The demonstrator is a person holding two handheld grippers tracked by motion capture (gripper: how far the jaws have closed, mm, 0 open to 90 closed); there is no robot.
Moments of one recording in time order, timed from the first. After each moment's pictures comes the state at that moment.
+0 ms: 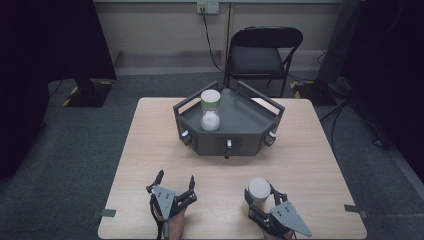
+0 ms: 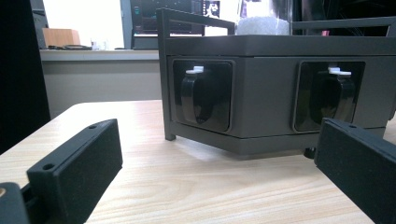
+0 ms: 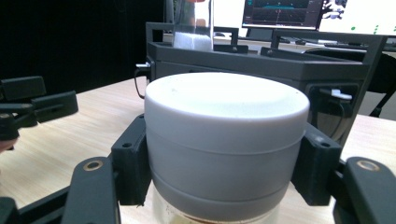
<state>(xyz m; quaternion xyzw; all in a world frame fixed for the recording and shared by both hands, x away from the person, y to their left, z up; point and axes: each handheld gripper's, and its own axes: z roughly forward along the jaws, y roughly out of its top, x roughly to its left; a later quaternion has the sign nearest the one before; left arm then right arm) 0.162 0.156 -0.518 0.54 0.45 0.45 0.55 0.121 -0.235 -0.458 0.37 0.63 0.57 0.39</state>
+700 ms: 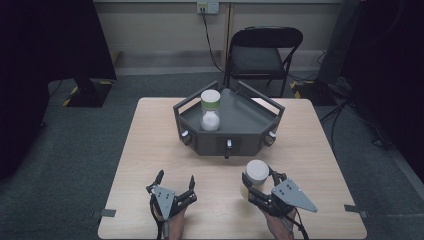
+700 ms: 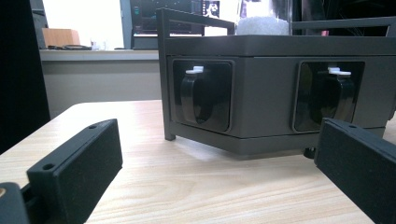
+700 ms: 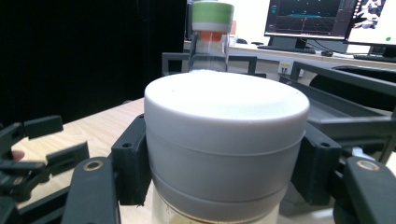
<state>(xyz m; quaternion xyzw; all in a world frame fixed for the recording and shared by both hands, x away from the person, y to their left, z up) 0.162 0.157 -0.518 0.54 0.45 0.45 0.55 0.161 -0.246 -0.403 0.33 0.65 0.58 0.36</state>
